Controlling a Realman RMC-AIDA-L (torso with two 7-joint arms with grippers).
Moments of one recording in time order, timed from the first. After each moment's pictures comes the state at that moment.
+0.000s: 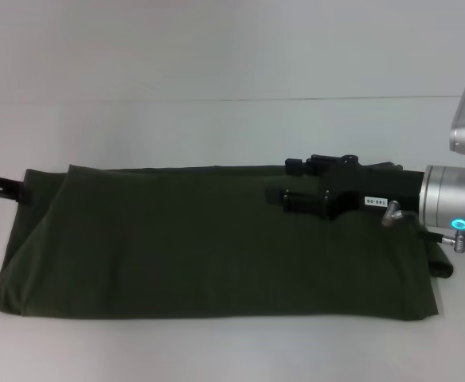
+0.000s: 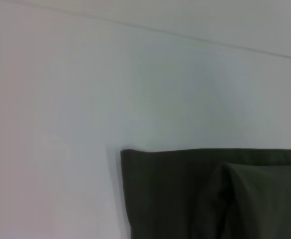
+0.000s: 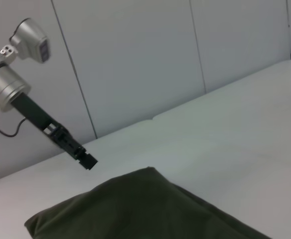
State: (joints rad) left arm -0.74 -1.90 0.42 0.82 2.79 1.46 -2.43; right arm 0.73 2.09 -0.63 -0.42 -2.00 -1.31 1.32
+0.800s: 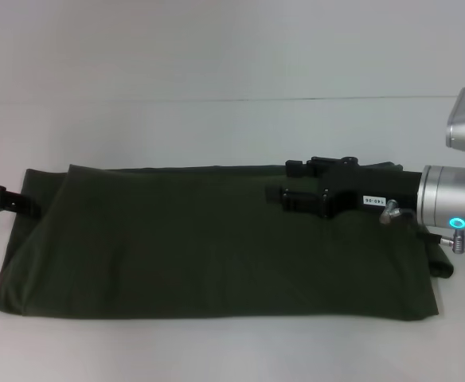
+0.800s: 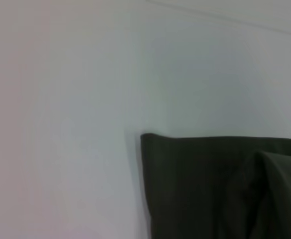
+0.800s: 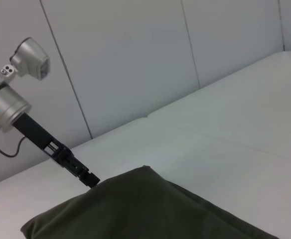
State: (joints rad) left arm -0.74 -1.91 0.47 0.71 2.80 1.32 -2.45; right arm 0.73 2.09 -0.64 -0.42 -1.99 -1.29 1.36
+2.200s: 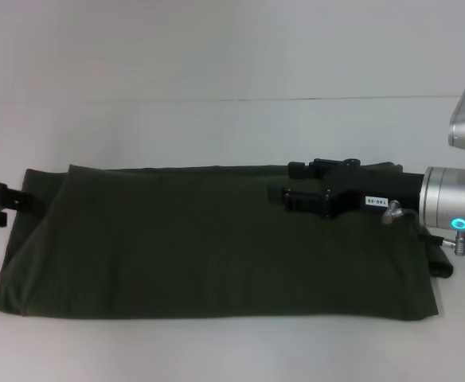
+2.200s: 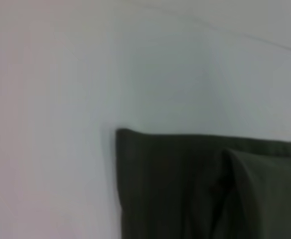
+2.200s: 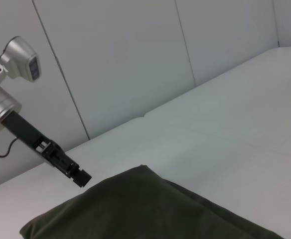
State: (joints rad) left arm -0.76 -1.88 0.39 0.68 2.79 1.41 -2.42; right arm 0.72 2.09 -0.64 -0.42 -1.99 -1.29 1.39
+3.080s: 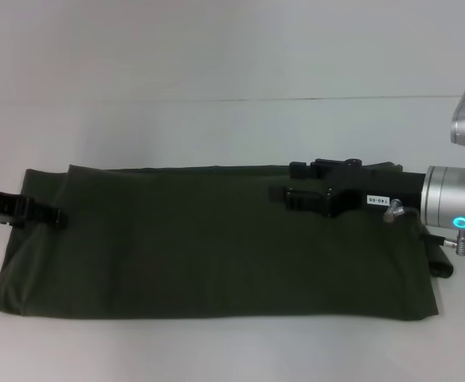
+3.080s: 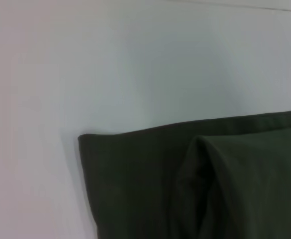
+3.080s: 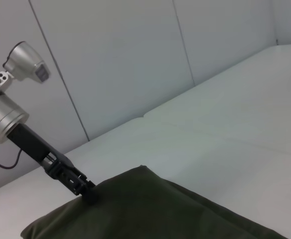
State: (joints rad) left arm -0.75 -1.97 0.54 0.78 2.79 1.36 -2.38; right arm 0.72 2.09 -0.64 -0.42 -1.99 -1.29 1.41
